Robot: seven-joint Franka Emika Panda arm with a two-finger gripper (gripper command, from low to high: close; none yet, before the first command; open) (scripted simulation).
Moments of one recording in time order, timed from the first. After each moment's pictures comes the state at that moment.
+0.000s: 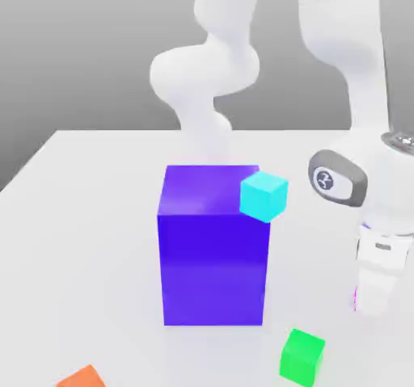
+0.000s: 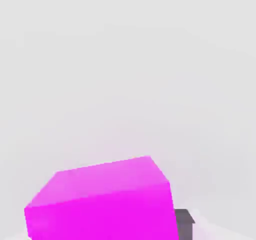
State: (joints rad) arm 0.64 0.32 0.05 -2.57 -0.07 2.89 0.40
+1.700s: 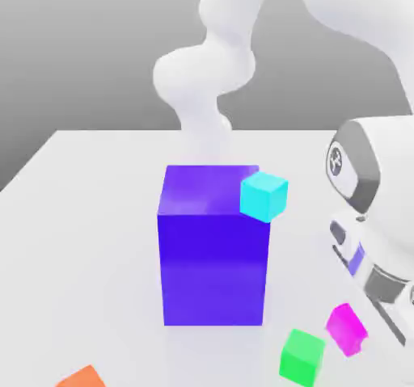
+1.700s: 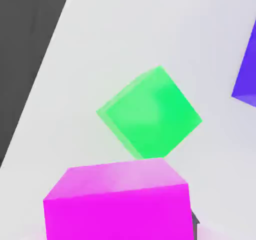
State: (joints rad) arm 0.85 0.36 -0.48 -2.21 0.24 2.33 2.37
